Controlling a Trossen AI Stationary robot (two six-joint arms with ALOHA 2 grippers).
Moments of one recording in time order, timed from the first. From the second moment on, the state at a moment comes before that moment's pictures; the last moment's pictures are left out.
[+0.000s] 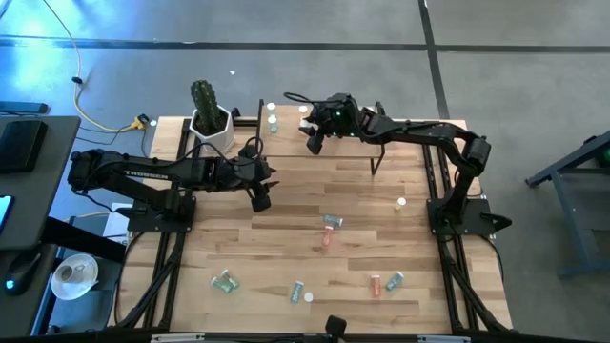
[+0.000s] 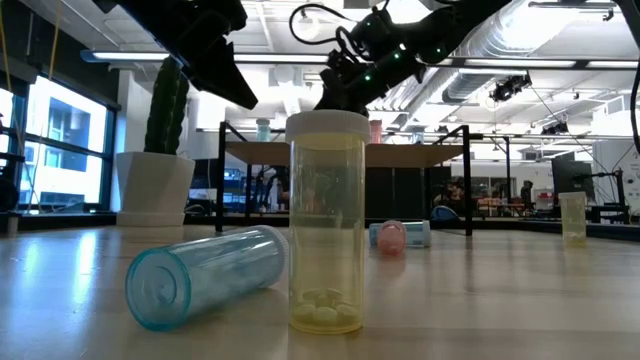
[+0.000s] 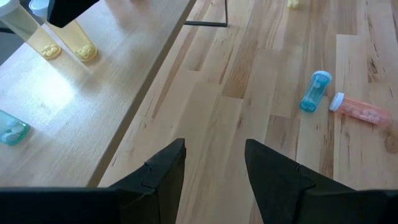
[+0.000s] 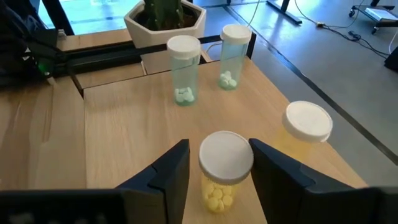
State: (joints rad) left arm 0.16 1.18 0.81 -0.32 -0.33 -0.03; right arm -0.48 1.79 1.32 0.02 -0.08 -0.09
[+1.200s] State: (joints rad) left arm 0.12 1.18 0.81 -0.47 -0.18 -0.45; right arm -0.45 1.79 1.91 -0.80 -0.09 -0.21
